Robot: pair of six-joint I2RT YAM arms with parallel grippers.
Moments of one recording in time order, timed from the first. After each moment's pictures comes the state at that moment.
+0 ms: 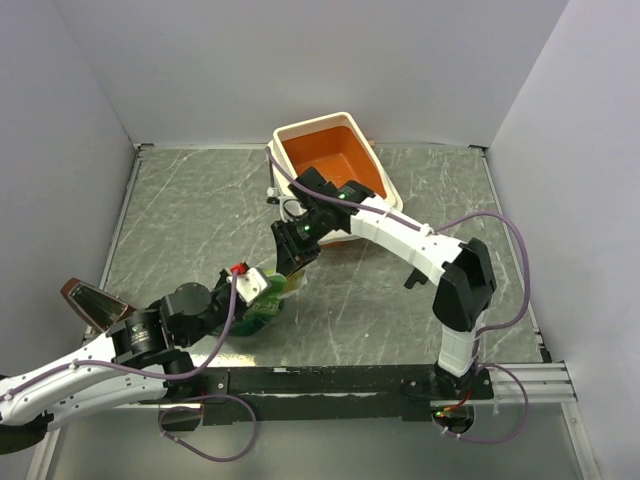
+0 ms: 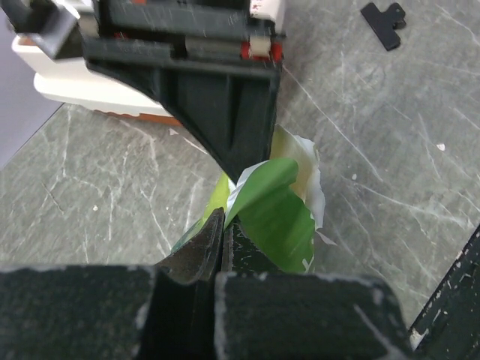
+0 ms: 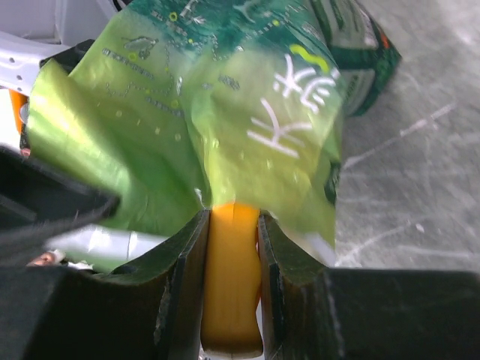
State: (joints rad) left arm -1.13 0.54 0.65 -0.36 -0.34 0.20; right arm 0.82 1.83 1.71 -0.93 -0.60 0.34
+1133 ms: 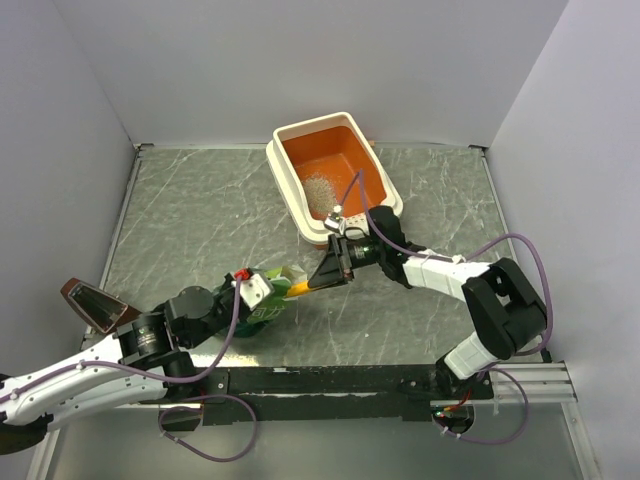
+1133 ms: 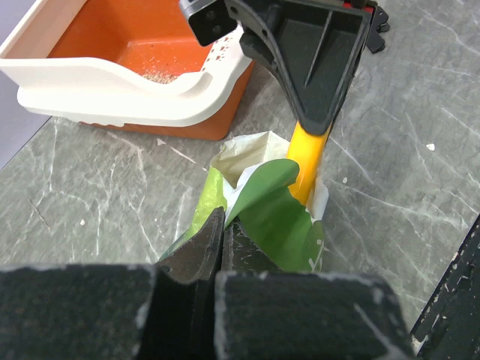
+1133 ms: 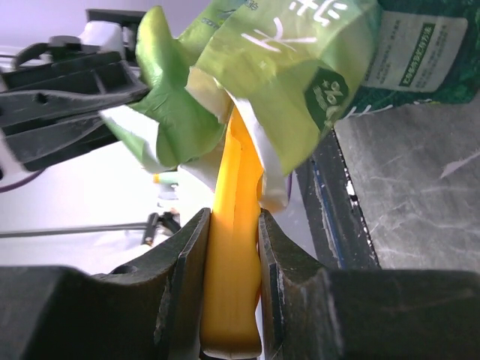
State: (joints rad) left arm -1.13 0.52 0.58 -0.28 -0.31 0.22; right arm 0.56 1.53 0.76 0.35 -1.16 0.97
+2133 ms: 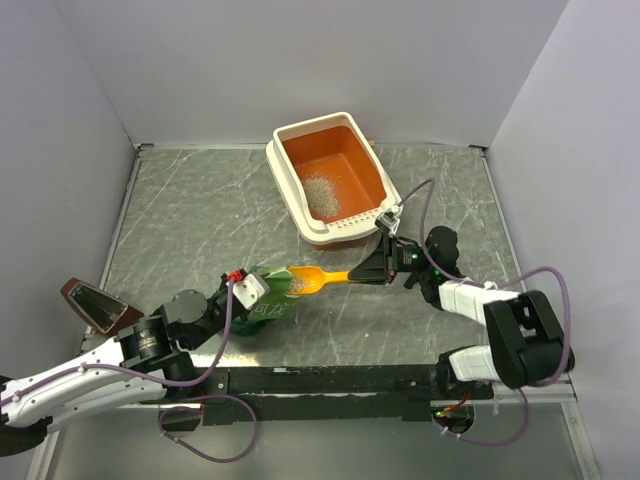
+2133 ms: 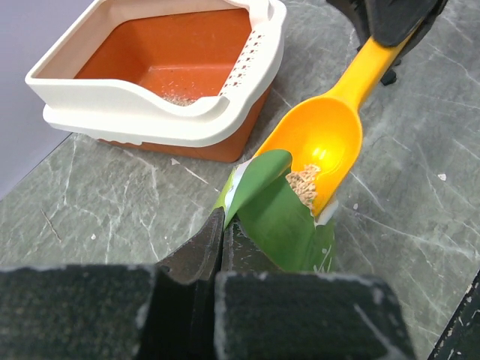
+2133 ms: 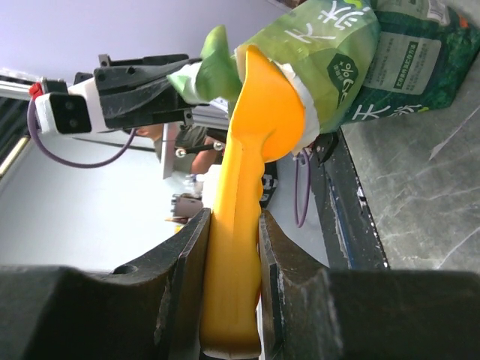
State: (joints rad) left arm -1.13 0.48 0.52 -0.16 -0.33 0.25; right arm 0.25 1.37 0.40 1.00 -1.28 1.37
